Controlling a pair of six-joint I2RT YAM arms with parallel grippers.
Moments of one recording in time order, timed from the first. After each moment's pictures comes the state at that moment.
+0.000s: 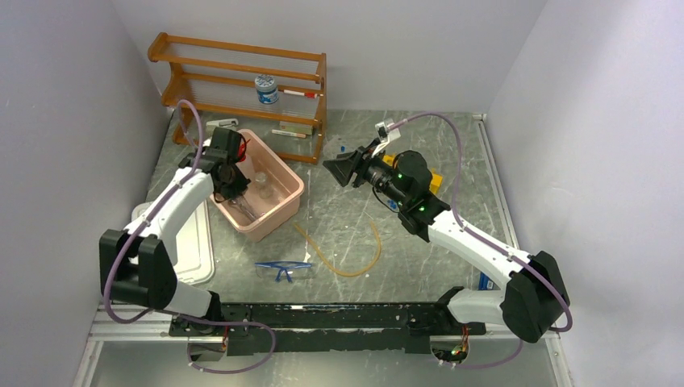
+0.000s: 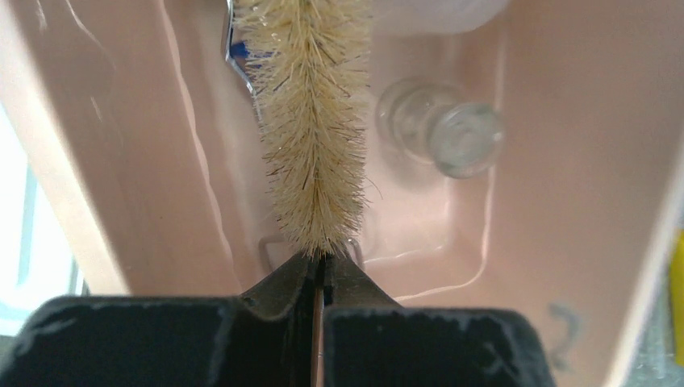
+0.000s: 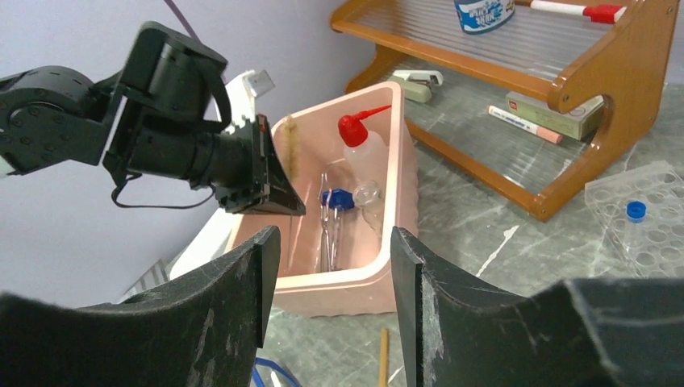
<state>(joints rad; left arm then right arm) -0.22 1.42 1.15 -0.77 -0.24 -0.85 0.65 1.24 0.84 0.46 -0.21 0.46</state>
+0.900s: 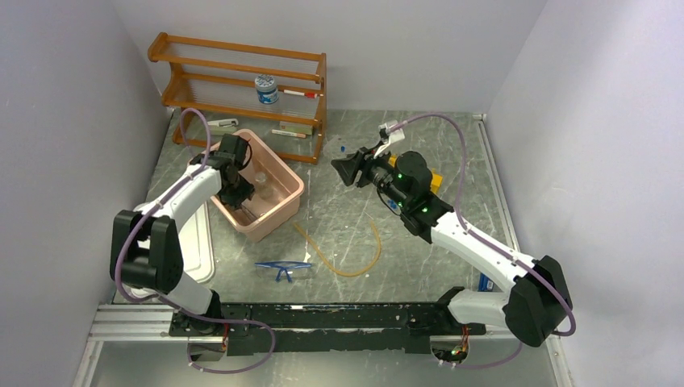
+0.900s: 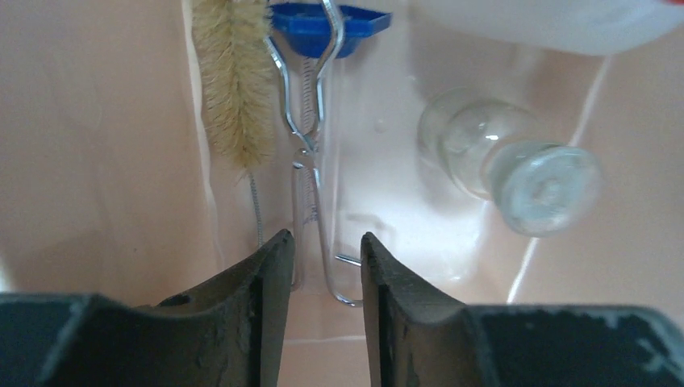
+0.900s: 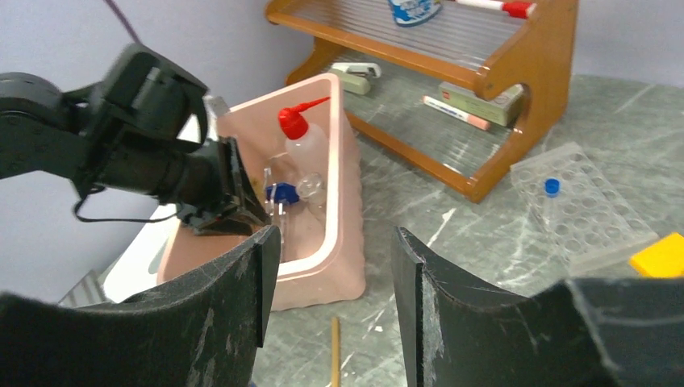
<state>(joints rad) -0.21 1.55 1.08 -0.78 -0.25 -1.03 0.65 1.22 0.84 0.37 -0.10 0.37</state>
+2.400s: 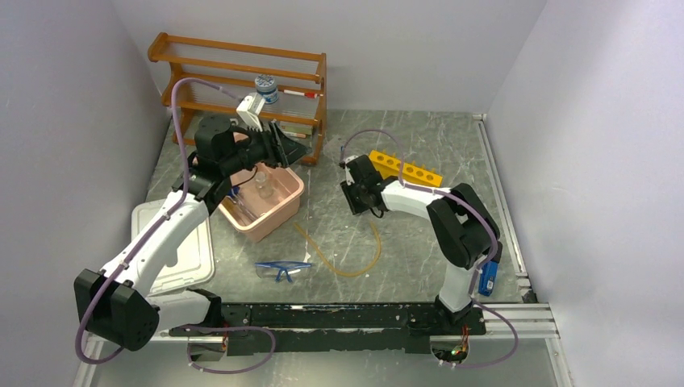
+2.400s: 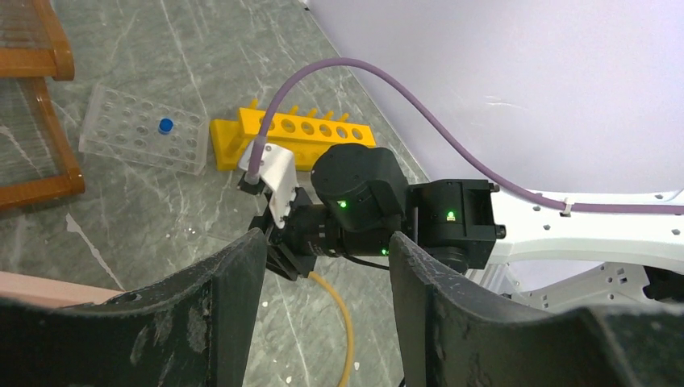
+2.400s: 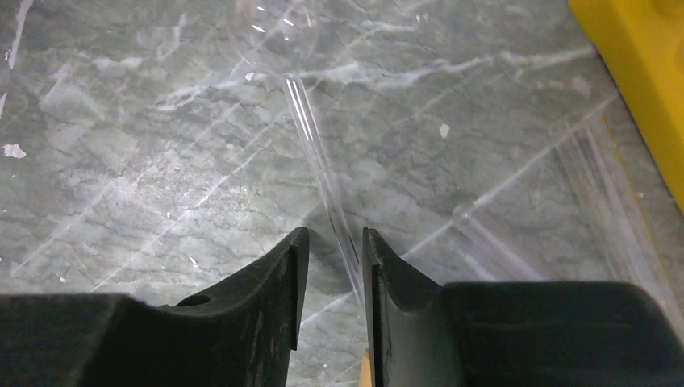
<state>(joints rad) -0.38 1.20 1.07 0.00 0.53 -0.55 0.61 1.82 1.05 -0.19 0.06 0.10</state>
